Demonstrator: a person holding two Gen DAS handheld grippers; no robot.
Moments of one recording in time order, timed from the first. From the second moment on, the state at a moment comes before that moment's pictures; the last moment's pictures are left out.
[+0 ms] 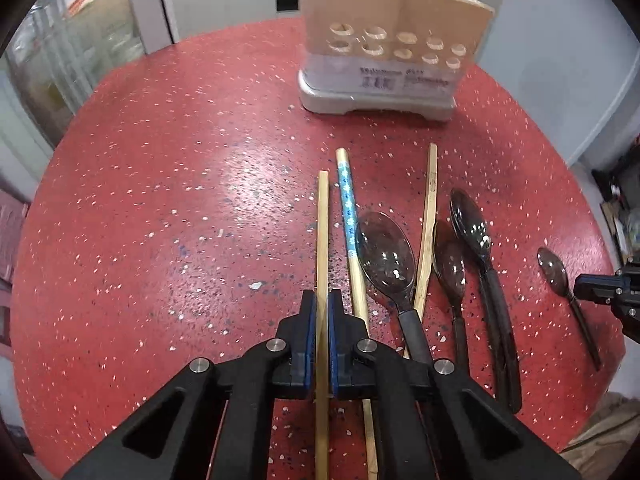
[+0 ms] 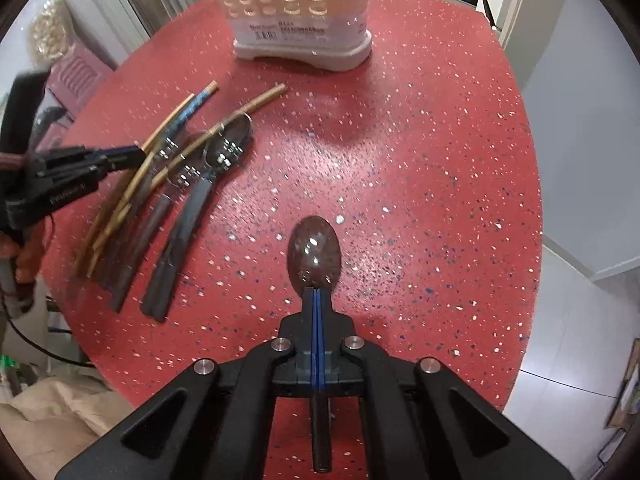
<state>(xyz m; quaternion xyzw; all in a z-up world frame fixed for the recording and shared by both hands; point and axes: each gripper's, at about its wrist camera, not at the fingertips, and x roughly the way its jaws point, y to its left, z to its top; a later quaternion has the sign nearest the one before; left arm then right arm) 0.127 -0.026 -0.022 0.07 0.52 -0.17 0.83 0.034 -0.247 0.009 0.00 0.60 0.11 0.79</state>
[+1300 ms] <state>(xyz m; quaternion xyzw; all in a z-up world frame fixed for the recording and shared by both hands) 0.121 0.021 0.073 -0.02 0.41 -0.16 0.90 0.052 -0.237 0.095 0.07 0.48 0.17 0.86</state>
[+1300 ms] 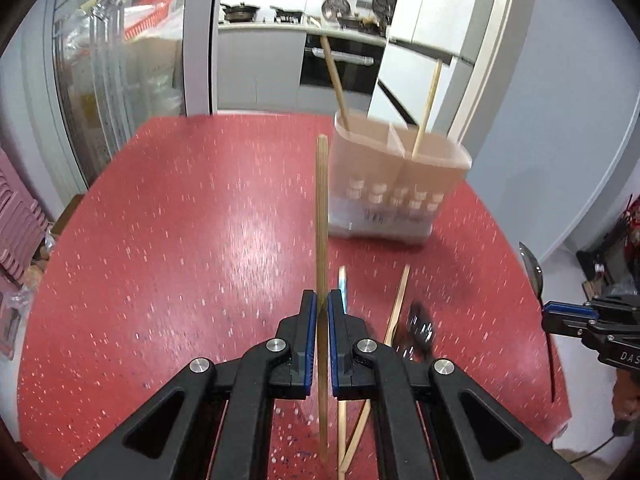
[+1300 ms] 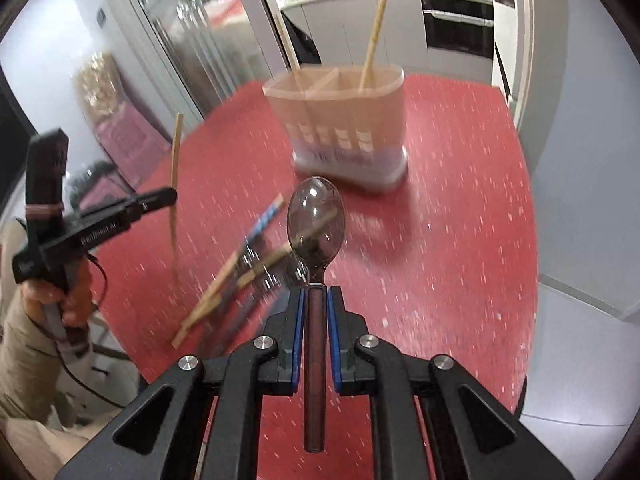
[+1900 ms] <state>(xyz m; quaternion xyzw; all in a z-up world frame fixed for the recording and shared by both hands) 0.160 0.012 0.189 -0.05 0.30 -0.17 0.94 0.121 -0.251 0.172 0.08 0.38 0.19 0.90</state>
